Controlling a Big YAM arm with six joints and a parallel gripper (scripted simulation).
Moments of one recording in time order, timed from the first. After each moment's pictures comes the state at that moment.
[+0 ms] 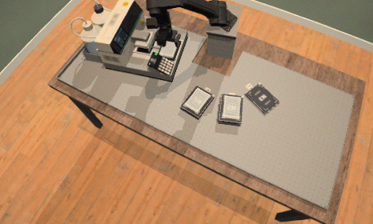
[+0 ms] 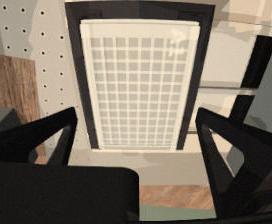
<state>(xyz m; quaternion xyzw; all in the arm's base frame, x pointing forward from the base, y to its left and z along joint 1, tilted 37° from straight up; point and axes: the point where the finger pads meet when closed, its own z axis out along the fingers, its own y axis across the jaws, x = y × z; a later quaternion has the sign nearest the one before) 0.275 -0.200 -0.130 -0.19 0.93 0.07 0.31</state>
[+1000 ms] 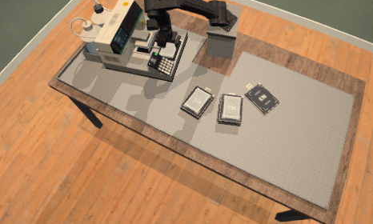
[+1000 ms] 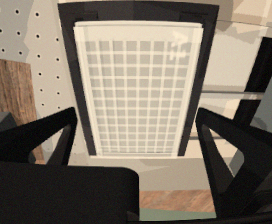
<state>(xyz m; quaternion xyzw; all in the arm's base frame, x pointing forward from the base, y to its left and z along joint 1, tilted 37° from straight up) 0.281 -0.198 -0.138 -0.19 0.93 0.07 0.31</state>
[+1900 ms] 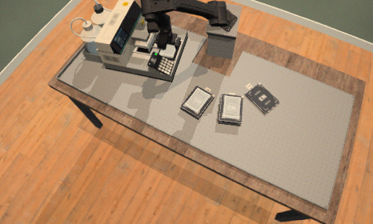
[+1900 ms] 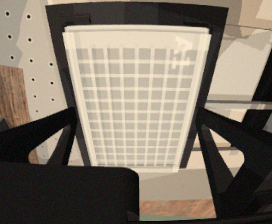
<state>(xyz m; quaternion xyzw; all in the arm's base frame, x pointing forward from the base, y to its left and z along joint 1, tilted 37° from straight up) 0.290 -0.195 -0.151 -0.19 0.93 0.07 0.31</state>
